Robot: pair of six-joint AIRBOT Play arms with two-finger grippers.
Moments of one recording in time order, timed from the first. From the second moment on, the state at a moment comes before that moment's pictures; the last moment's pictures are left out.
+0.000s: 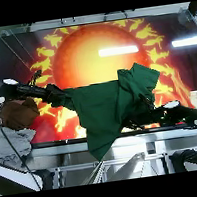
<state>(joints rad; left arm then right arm) 0.18 -1.87 1.32 0.66 -1.38 -1.02 0.22 -1.31 0.36 -0.16 0.97 0.94</state>
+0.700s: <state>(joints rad) 0.15 -1.85 1.54 0.77 -1.51 -1.12 0.11 -1.05 0.37 -0.03 1.12 0.89</state>
